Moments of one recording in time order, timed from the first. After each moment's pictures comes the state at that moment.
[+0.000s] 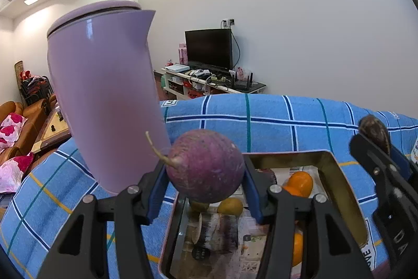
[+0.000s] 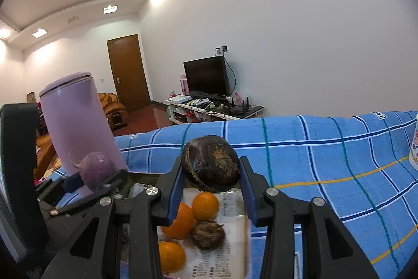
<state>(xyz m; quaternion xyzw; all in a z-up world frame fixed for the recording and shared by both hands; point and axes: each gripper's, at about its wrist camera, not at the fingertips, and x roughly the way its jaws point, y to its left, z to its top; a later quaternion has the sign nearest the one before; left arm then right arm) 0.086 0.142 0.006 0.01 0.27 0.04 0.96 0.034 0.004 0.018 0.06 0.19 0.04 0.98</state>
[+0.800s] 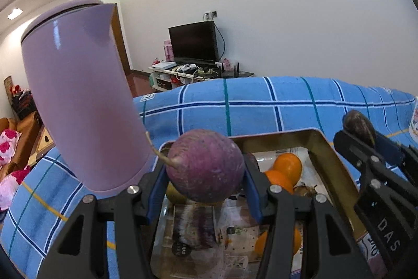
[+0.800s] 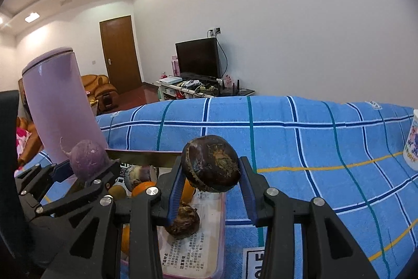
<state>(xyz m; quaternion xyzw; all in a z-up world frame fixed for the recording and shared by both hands) 0.087 0.114 -0.012 0.06 0.29 0.00 0.96 0.052 -0.006 0.001 0.04 0.24 0.03 0.97</state>
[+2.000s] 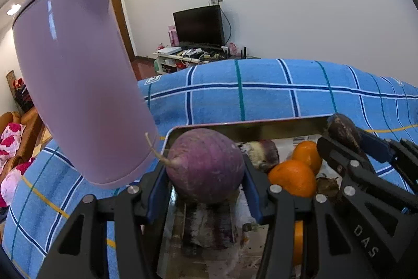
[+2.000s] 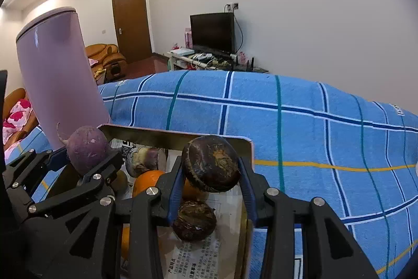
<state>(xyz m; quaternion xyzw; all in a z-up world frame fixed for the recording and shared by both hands) 0.110 0.130 -0.027 0.06 0.33 0.02 0.94 0.088 0.016 -0.015 0.00 0.32 0.06 0.95</state>
